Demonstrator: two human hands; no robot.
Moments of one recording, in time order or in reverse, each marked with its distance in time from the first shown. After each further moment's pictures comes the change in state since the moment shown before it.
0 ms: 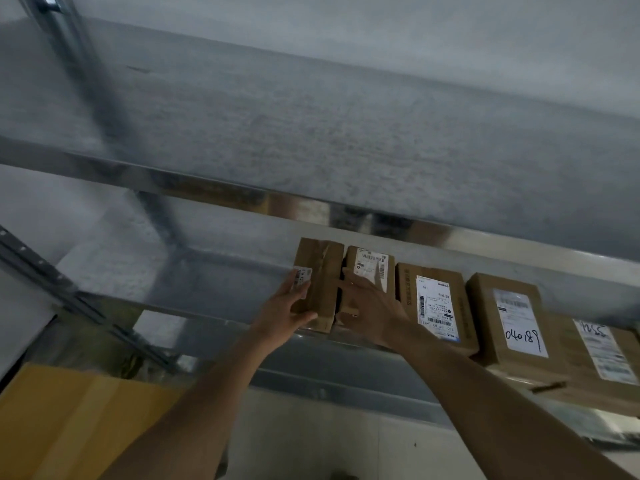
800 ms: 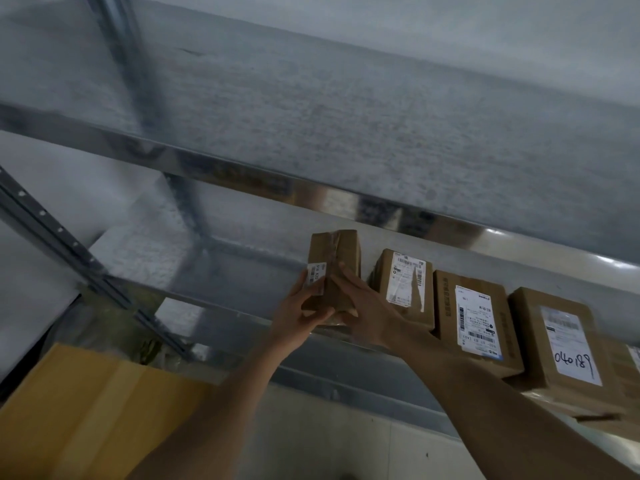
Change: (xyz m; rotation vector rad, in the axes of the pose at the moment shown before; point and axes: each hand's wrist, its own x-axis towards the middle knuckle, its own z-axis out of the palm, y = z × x) left_hand -0.004 -0.046 -0.002 -0.313 0.200 0.053; right_hand 0.059 -0.032 0.044 0.121 -0.018 -0.146
